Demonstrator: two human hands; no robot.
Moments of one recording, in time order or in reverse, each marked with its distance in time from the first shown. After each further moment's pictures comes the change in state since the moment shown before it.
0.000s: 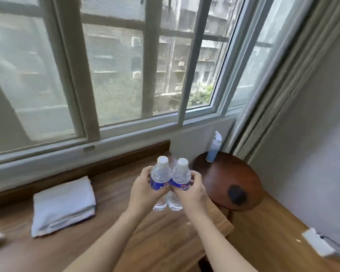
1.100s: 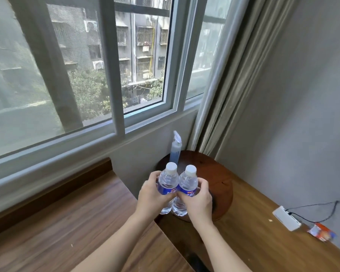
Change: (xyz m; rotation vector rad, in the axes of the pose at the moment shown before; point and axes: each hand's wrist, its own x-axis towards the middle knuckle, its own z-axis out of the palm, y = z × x) left_hand 0.138 0.030 0.253 0.039 -0.298 0.023; right_hand 0.183 0.140 -0.123 -0.070 0.255 0.163
